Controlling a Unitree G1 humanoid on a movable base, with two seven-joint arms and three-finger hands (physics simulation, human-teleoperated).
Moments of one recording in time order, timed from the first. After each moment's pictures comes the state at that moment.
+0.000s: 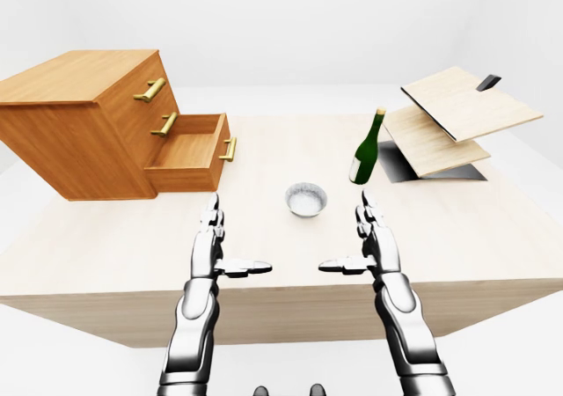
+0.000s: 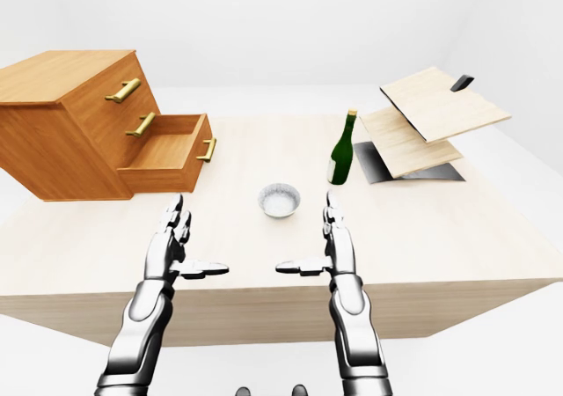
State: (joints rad) left arm 0.00 0.01 0.02 0.00 -0.01 0.01 -0.02; right arm 0.01 -0.01 -0.01 -0.01 0.01 0.01 0.02
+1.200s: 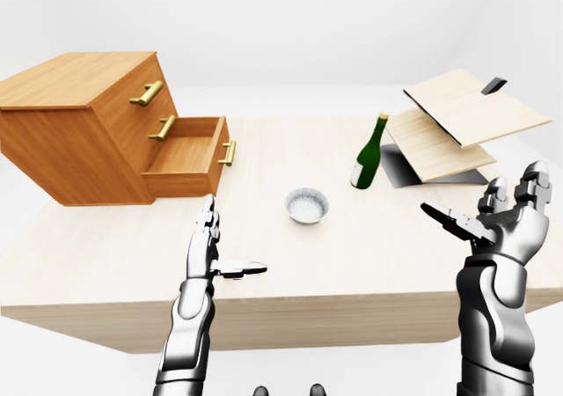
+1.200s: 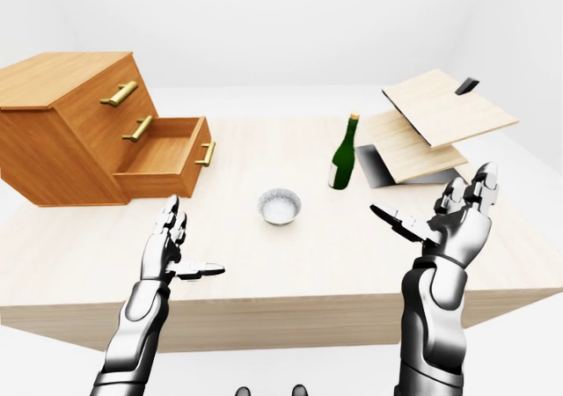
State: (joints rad) left arm -0.01 0.02 0.05 0.04 -0.01 -0.01 -0.03; right arm -0.07 -0.15 -0.40 -0.31 0.35 0.09 -0.30
